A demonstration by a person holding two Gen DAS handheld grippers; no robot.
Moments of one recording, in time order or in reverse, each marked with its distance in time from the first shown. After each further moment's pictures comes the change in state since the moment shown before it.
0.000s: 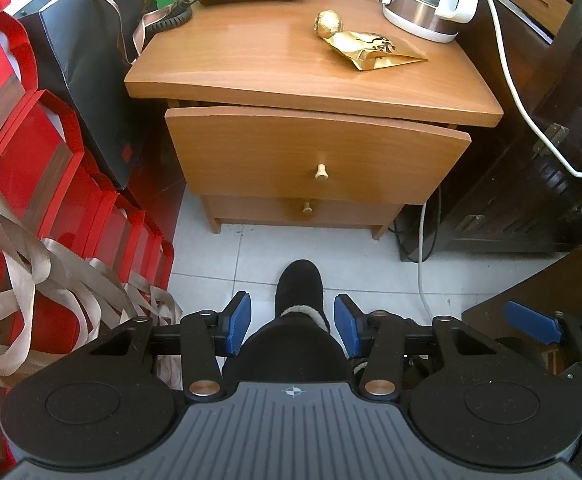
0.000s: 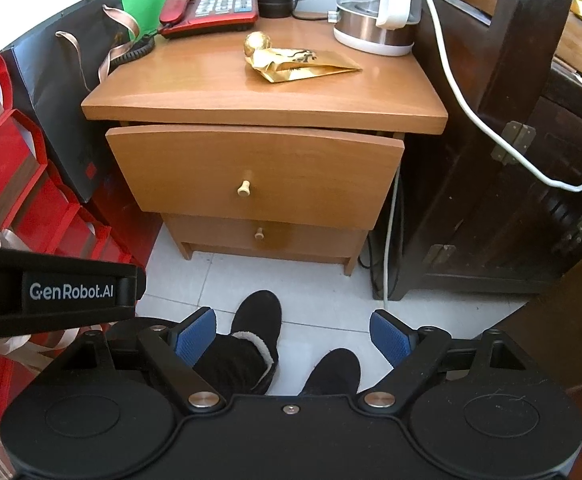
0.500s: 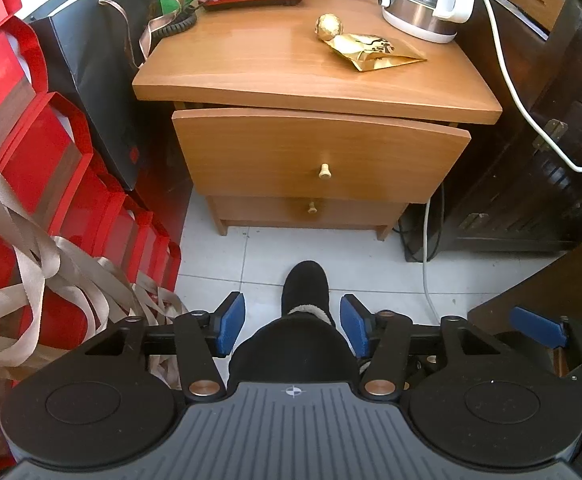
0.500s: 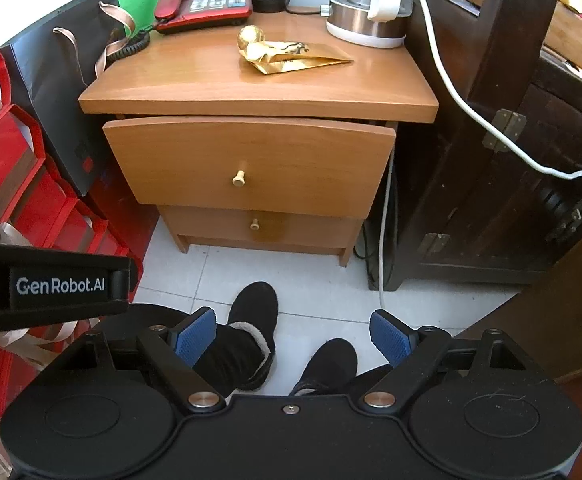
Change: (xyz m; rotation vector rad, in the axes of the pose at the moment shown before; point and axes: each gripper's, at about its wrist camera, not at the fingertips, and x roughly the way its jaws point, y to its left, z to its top) left arm -0.008 -0.003 -0.008 0.008 -0.020 0.021; right arm -0.005 -0.003 -0.009 0.013 0.013 -0.008
